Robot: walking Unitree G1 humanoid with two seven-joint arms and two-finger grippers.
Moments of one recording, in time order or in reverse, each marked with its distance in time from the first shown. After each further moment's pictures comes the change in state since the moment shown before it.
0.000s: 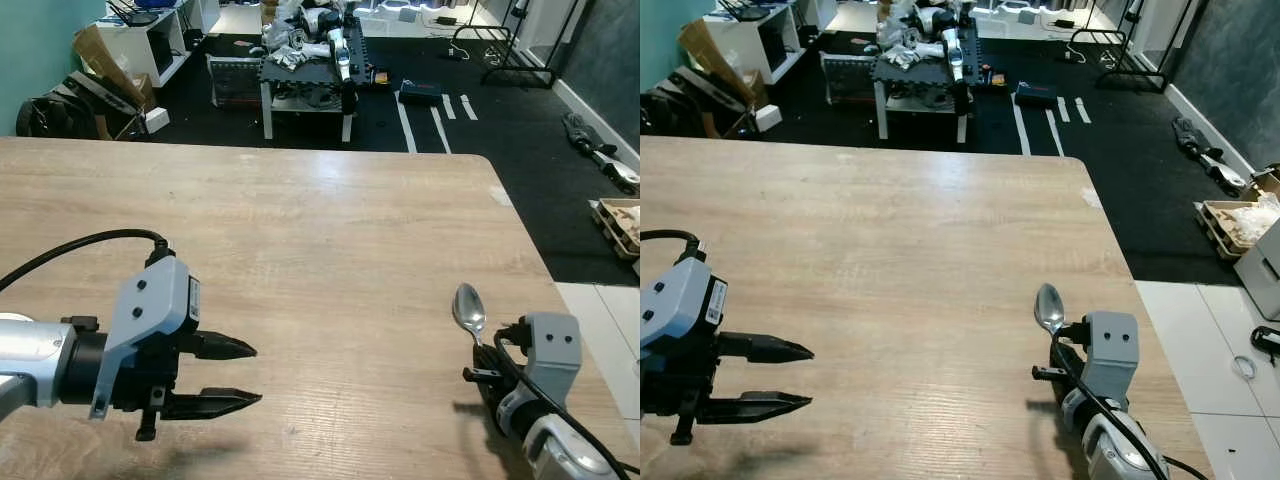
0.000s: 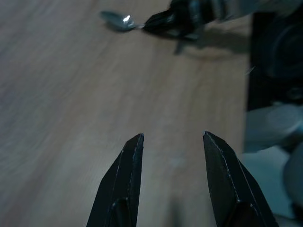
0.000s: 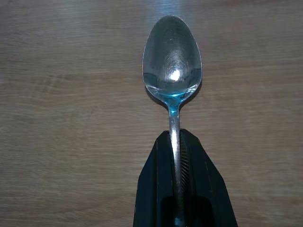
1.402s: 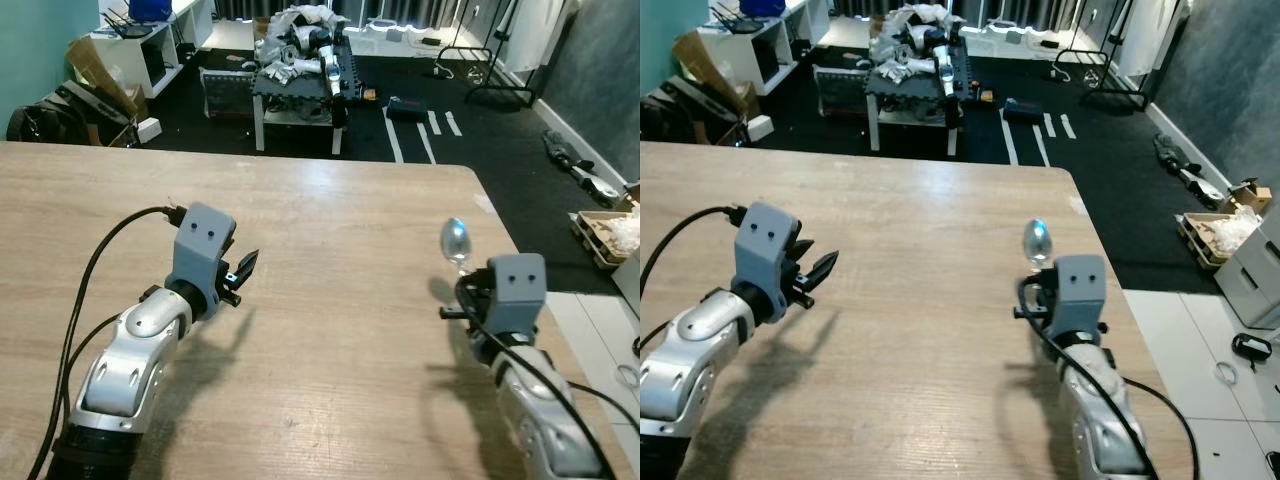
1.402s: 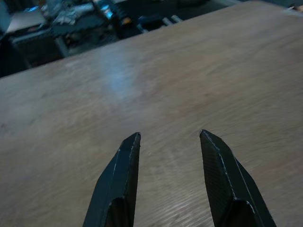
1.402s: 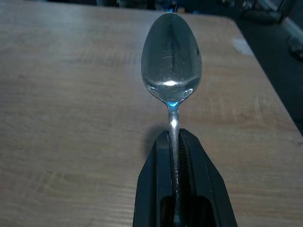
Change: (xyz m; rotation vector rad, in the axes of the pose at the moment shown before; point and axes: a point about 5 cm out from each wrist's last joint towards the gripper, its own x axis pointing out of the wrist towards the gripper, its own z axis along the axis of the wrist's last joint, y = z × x) left arm 0.072 0.084 -0.046 -0.205 -0.151 0.918; right arm 0.048 0.008 0.040 -0.145 -0.197 -0.011
